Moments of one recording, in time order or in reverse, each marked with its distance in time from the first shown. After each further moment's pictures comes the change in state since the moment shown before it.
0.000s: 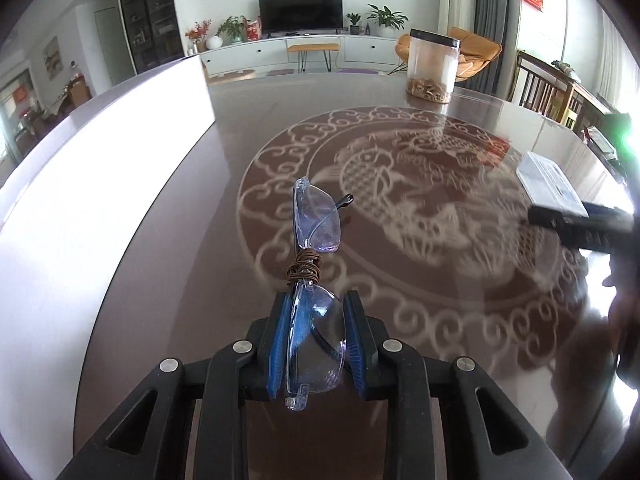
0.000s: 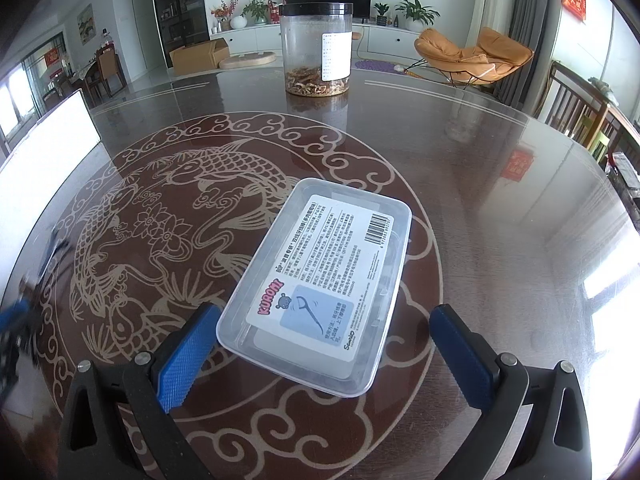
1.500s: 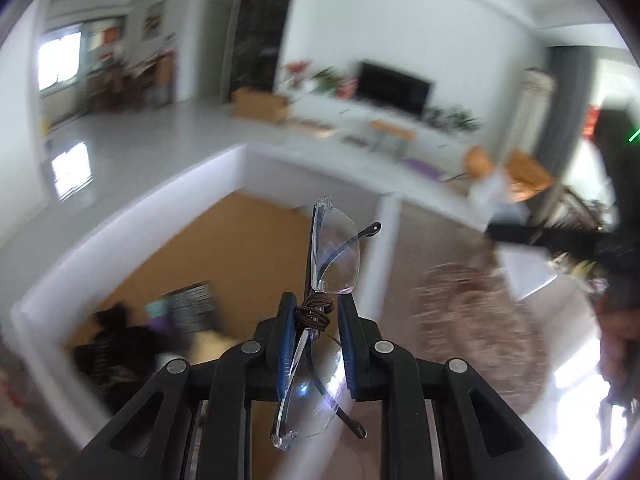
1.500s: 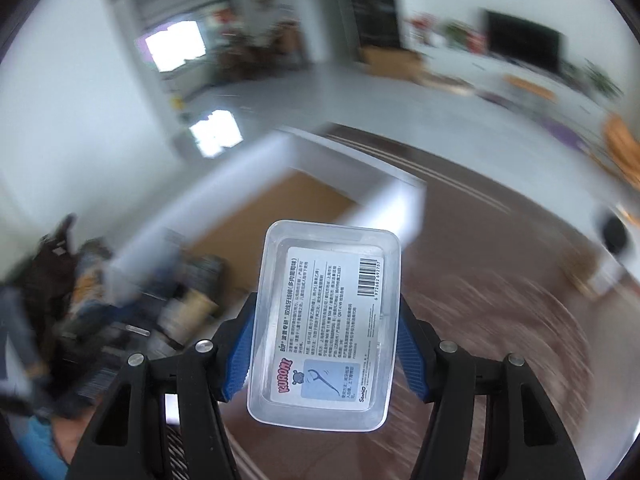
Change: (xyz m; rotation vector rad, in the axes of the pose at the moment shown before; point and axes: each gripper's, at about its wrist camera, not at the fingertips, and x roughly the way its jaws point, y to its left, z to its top) left arm -0.160 0.234 0.016 -0.379 -0.184 0.068; right arm -0.152 0.317 0.133 -0.413 -0.031 0.581
